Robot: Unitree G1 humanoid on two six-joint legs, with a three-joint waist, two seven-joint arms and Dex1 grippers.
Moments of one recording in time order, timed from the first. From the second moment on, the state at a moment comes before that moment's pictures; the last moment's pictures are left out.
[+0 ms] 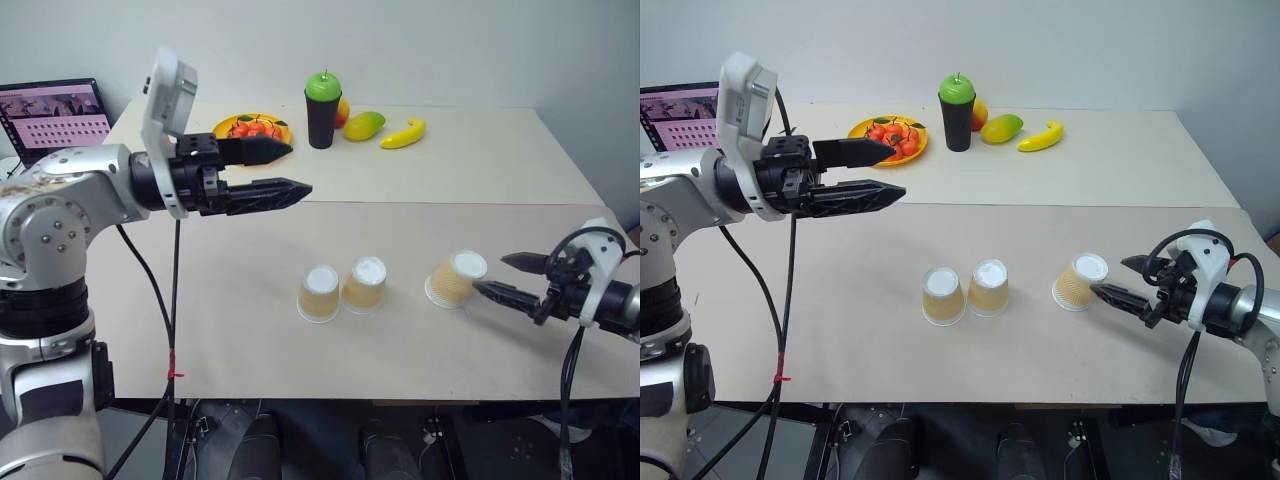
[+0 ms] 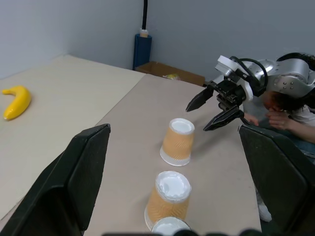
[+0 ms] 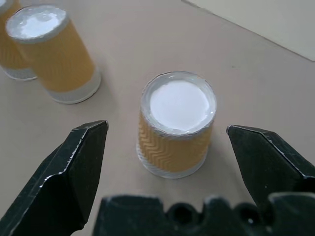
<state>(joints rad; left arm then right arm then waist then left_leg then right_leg) -0.89 0.76 0.17 -0.23 -0.91 1.05 -0.92 -0.13 -0.91 -0.38 -0.19 0.53 0.65 0.93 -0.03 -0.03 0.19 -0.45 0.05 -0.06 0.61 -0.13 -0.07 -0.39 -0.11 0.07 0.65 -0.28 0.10</state>
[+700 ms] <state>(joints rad) -0.86 0.75 0.18 -0.25 -0.90 1.02 -0.84 -0.26 -0.86 -0.25 -0.07 0.47 0.58 0.91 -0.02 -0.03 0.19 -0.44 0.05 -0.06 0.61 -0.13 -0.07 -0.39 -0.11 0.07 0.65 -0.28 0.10</state>
